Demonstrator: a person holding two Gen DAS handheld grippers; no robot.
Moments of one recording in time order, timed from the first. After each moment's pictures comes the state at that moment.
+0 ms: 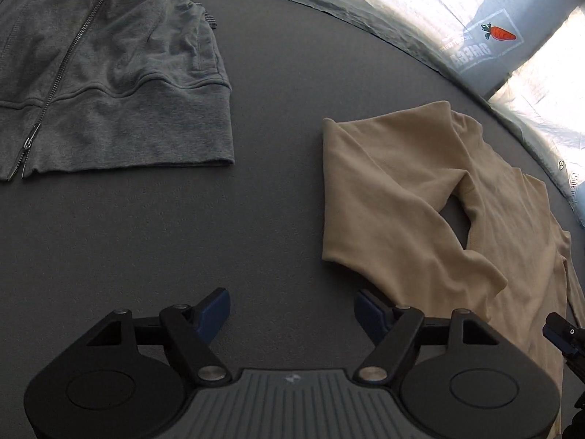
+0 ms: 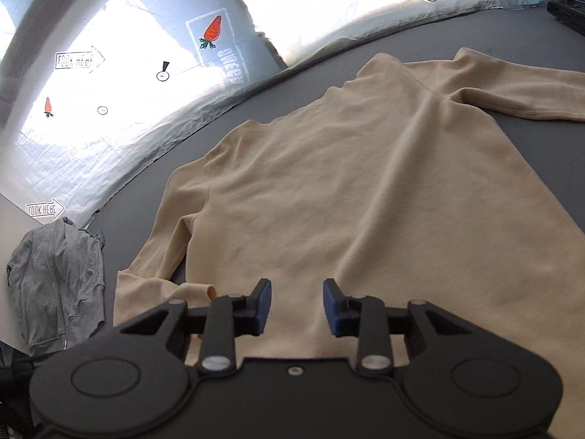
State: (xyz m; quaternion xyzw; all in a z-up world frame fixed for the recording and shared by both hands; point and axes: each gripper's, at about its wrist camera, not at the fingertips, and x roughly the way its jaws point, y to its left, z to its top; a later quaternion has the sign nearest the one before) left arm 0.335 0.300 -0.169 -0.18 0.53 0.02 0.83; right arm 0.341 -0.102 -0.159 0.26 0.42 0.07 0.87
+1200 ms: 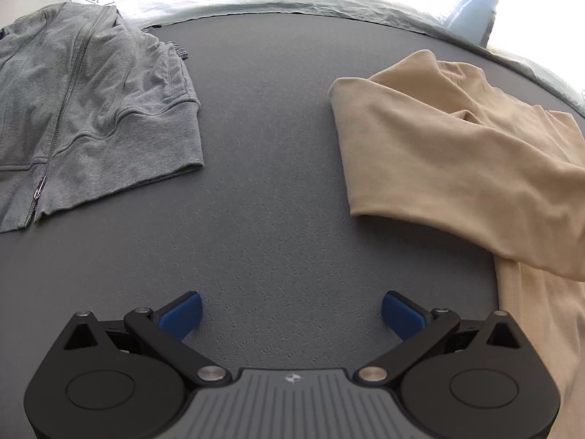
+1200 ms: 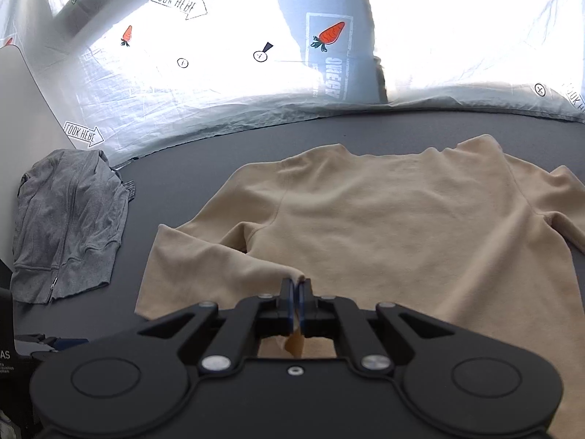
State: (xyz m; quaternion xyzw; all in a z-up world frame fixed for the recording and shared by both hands) left arm 0.331 0.234 -0.172 -0.05 0.52 0.09 0.84; right arm 0.369 -0.064 -0.122 0.09 0.38 0.13 0.91
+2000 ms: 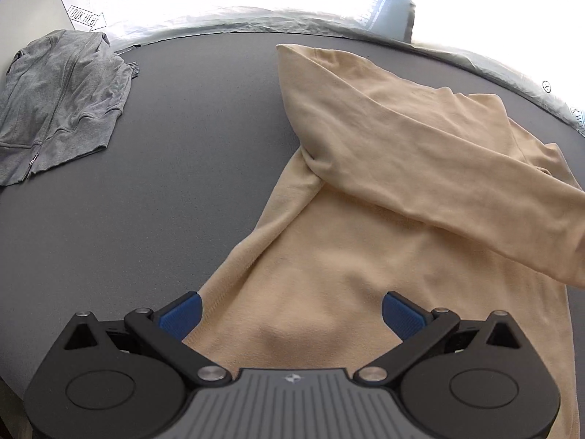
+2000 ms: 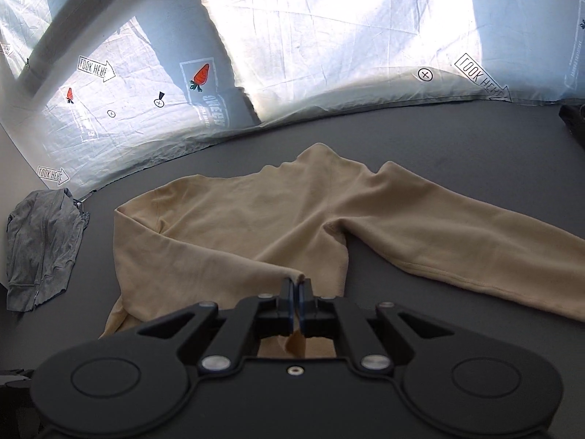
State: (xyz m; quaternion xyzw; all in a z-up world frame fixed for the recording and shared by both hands) left arm 0.298 0.014 -0.142 -0.05 0.50 0.13 0.86; right arm 0.366 -0.298 -0.118 0.12 0.39 0.12 0.90
